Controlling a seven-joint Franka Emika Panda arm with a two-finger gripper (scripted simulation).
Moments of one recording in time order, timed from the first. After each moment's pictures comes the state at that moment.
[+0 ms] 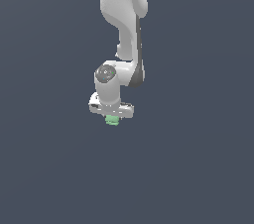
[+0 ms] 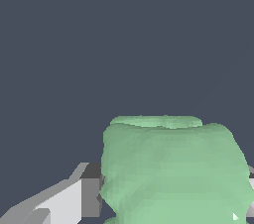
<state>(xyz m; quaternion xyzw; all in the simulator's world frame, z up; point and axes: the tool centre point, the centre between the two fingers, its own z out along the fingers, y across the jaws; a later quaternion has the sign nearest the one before) -0.022 -0.070 0.041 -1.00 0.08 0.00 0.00</state>
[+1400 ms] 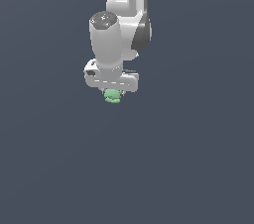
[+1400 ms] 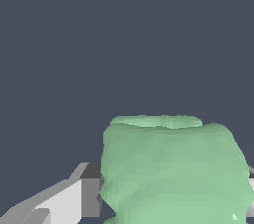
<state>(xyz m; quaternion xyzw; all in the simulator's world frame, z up) -0.053 -0.058 0.190 -1.00 0.08 0.00 0.00</state>
